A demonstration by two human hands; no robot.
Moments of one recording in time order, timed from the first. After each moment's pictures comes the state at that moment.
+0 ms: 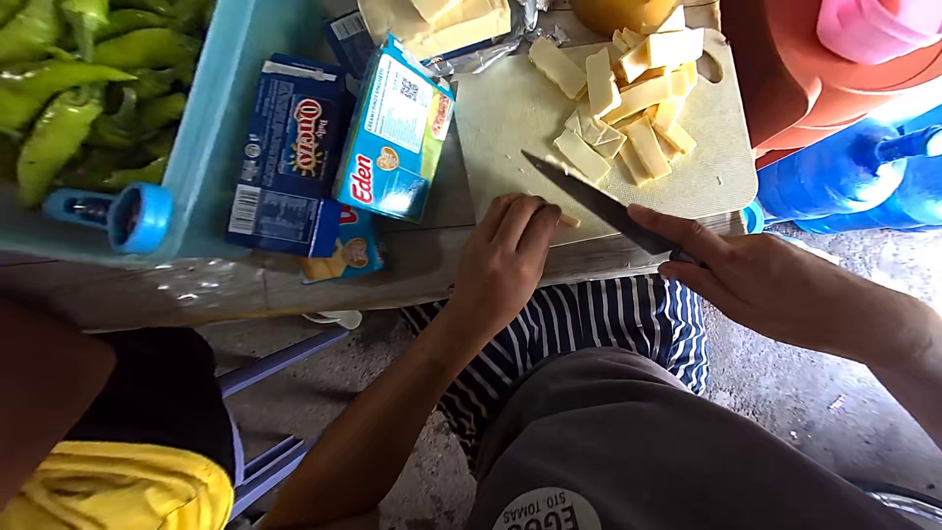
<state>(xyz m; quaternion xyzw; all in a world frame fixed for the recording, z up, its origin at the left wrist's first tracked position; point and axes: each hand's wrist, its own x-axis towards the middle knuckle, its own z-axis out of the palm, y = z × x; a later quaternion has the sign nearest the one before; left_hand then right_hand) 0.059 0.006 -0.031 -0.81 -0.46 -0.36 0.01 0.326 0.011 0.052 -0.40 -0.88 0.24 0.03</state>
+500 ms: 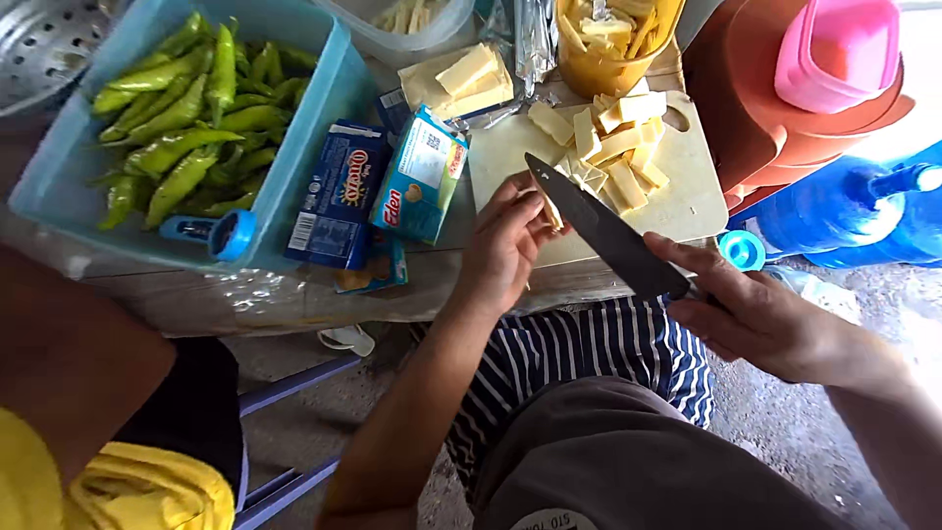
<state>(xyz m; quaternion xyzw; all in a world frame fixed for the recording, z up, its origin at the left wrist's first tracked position) 0.078 0.025 0.015 -0.39 -0.39 -0.55 -0.63 0.343 -0.006 0.051 -0.32 -0.80 0.46 0.19</state>
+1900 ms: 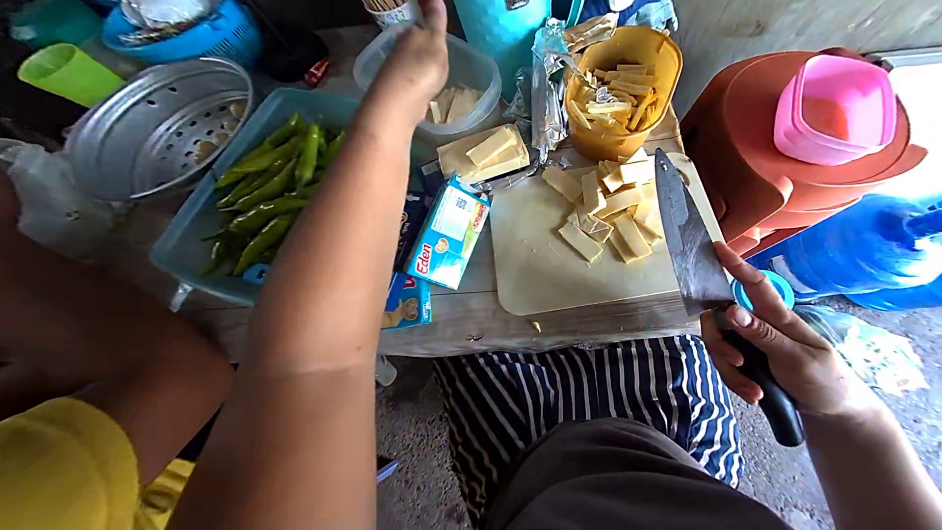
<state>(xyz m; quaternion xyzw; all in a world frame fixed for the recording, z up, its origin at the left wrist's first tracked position) -0.009 0.228 0.112 -0.59 -0.72 -0.29 -0.22 0.367 -0.006 0.013 -0.30 -0.49 0.73 0.38</state>
